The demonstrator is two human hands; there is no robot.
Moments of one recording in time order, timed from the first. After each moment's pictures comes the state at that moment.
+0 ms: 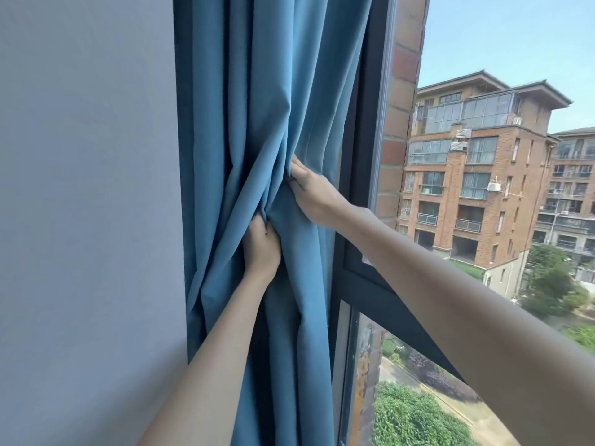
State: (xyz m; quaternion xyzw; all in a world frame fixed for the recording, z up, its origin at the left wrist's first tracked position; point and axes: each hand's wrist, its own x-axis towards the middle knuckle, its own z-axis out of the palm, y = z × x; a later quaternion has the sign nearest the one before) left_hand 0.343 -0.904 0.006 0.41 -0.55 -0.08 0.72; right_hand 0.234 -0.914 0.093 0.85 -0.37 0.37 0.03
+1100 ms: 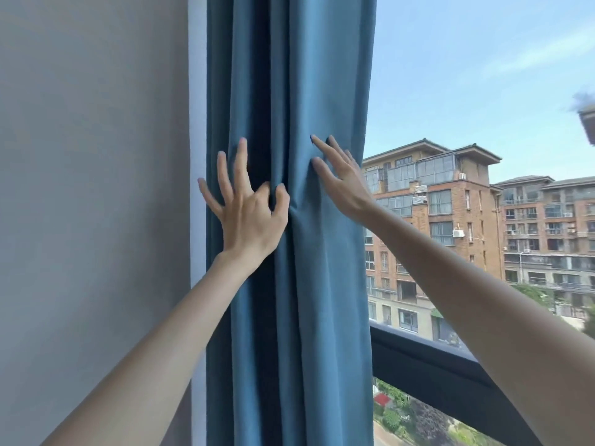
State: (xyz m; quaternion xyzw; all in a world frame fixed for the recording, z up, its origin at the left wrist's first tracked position) left_hand 0.295 -0.646 0.159 0.44 -0.62 0.28 0.59; right_hand 0.133 -0.656 0.209 0.72 -0.39 0.57 0.07
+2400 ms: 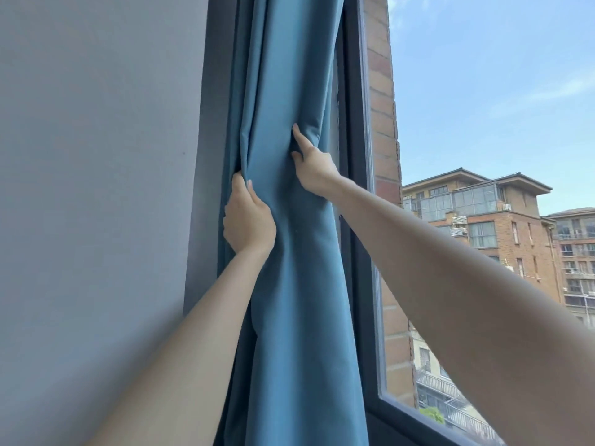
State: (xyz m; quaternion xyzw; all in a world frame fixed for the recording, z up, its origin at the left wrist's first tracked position) left_hand 0.353 -0.879 0.224 0.46 -0.46 0.13 0.75; right_hand 0.252 -0.904 0.316 0.73 -0.43 0.52 0.10
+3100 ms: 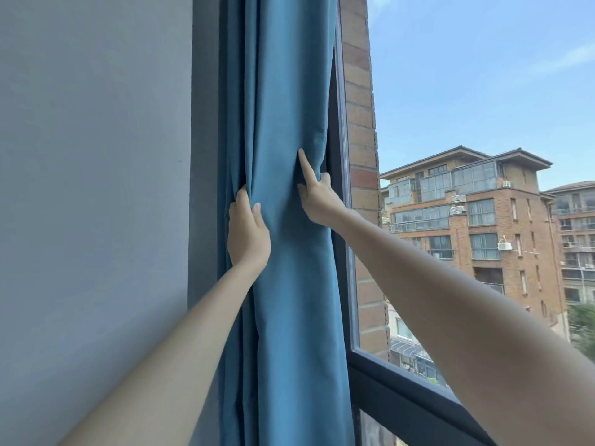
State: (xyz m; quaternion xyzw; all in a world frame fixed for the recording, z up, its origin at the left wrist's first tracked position) left_hand 0.338 -0.839 0.181 0.41 -0.57 0.08 0.71; right_hand 0.209 -0.865 0.247 0.75 -0.47 0.46 0.10
